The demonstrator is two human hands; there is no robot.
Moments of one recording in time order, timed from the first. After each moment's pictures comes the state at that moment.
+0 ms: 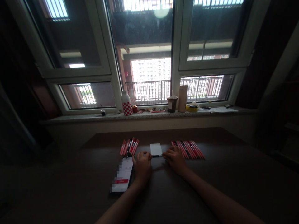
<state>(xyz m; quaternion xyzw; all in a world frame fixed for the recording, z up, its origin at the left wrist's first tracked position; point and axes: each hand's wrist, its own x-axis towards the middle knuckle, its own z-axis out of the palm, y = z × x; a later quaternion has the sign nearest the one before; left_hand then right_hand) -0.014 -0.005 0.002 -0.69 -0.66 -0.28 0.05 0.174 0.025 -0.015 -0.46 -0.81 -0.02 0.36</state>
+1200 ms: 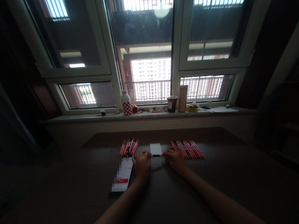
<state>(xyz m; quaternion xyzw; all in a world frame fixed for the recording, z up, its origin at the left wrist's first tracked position) -0.016 -0.001 0.001 -0.68 -0.66 -0.32 0.03 0.176 0.028 -0.018 -0.47 -0.80 -0.01 0.37</state>
